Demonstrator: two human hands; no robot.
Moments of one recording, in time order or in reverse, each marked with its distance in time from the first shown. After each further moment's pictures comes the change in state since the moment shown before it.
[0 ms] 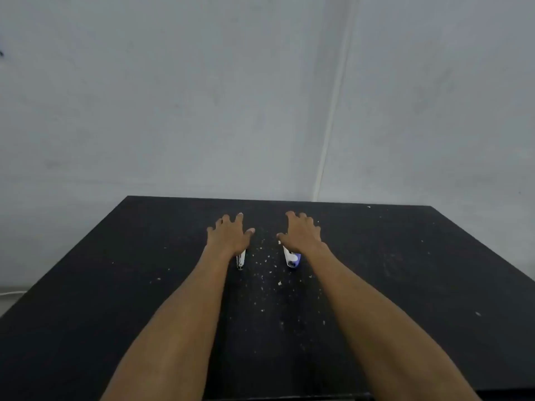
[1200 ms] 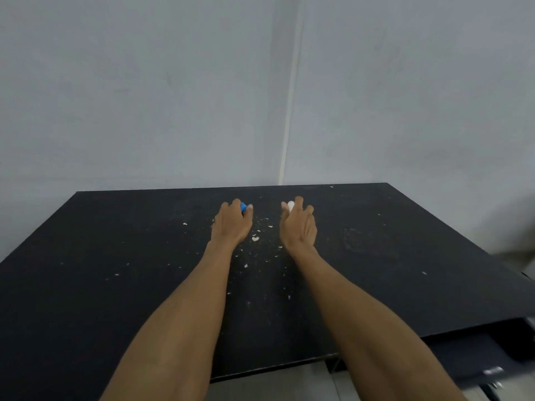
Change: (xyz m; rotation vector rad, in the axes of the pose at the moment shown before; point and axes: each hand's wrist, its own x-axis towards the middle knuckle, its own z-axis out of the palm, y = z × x) left_hand -0.012 0.080 0.033 -0.437 0.251 0.138; right_hand -0.036 0.061 0.011 0.245 0.518 0.255
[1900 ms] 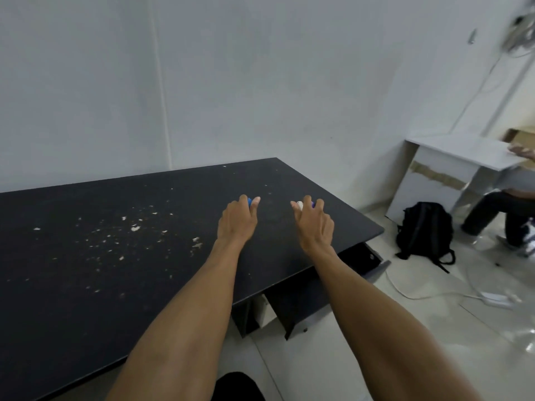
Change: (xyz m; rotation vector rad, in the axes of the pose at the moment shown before) left_hand -0.104 0.191 0.143 -0.113 -0.172 0.353; right_hand -0.038 0.224 -0.185 -0.431 0.209 0.148
